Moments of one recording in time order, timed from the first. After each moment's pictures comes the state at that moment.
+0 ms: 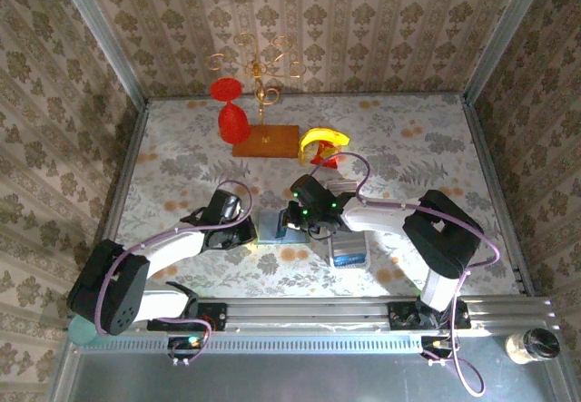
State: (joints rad) left arm -0.53 1.28 0.45 -0.21 0.25 -0.72; right arm 0.83 1.75 0.98 -0.11 -0.19 1.06
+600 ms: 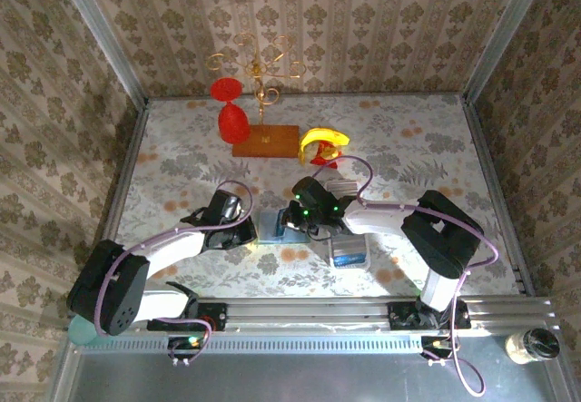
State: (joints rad) left arm -0.54 1.28 0.45 -0.21 0.24 -0.73; right arm 0.83 1.75 0.94 -0.02 -0.20 1.13
